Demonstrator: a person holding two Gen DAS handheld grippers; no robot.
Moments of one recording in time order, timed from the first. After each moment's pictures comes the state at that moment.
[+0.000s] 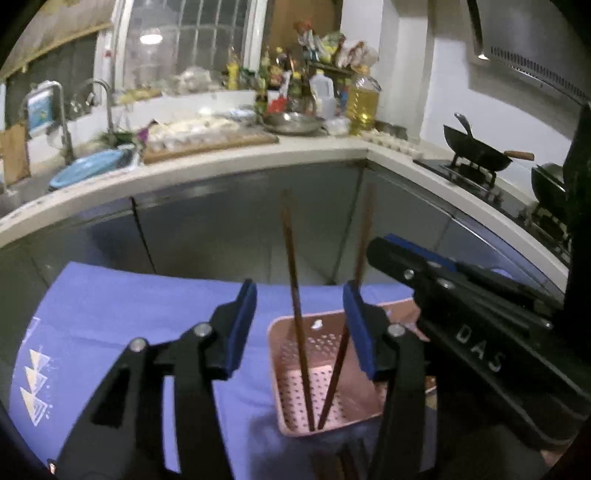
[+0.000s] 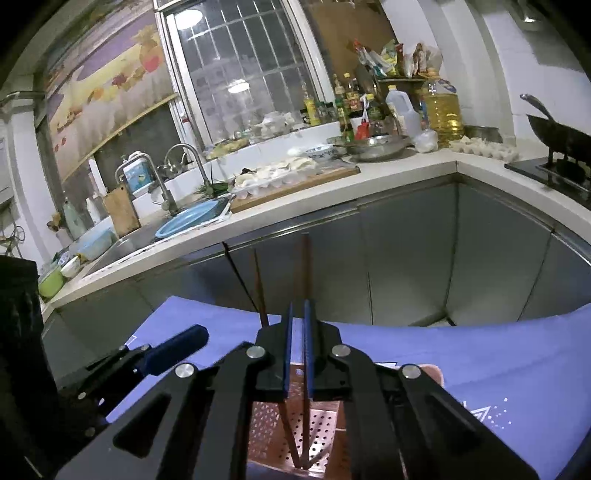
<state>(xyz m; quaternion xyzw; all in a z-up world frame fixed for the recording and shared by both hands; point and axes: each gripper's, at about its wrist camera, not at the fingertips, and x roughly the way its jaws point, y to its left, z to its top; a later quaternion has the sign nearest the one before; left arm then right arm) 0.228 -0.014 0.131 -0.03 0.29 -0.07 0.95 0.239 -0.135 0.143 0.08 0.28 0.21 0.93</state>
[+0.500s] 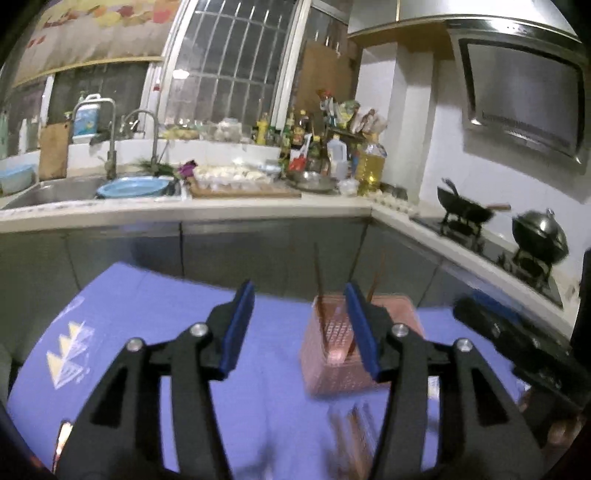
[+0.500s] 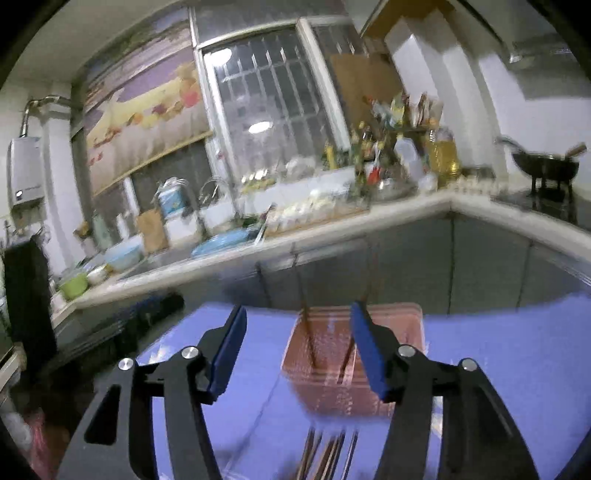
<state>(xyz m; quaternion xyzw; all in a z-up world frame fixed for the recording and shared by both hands) 0.080 0.055 0.146 -0.08 0.19 -0.06 0.98 0.081 -0.162 0.143 0.09 0.20 0.24 0.95</state>
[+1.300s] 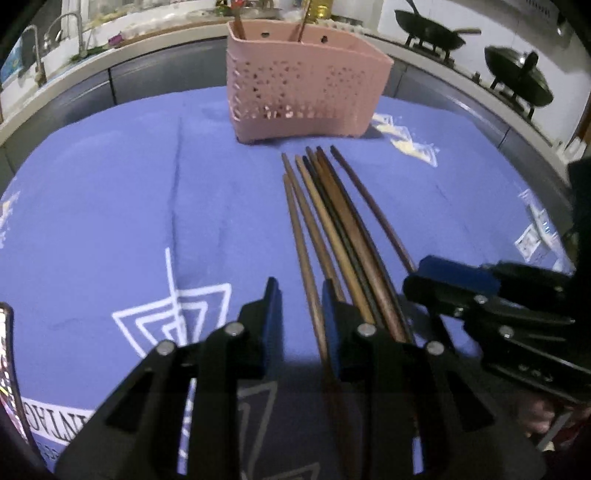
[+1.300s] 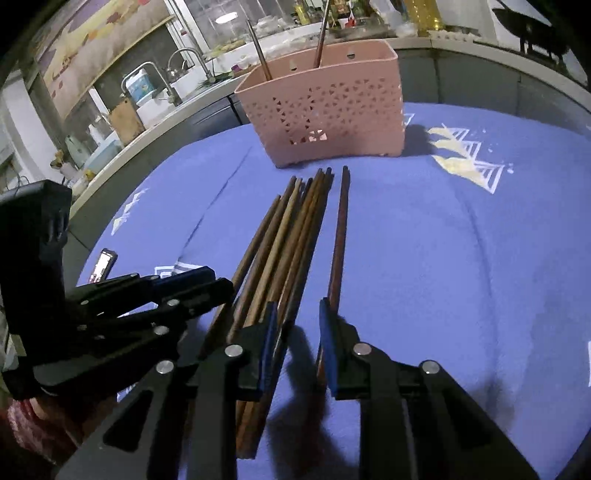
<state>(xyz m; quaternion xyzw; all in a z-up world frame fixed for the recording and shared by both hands) 0.051 -0.026 -0.029 0.02 0.45 -0.14 0.88 0.025 -0.161 -0.016 0.07 0.43 0.22 0.87</state>
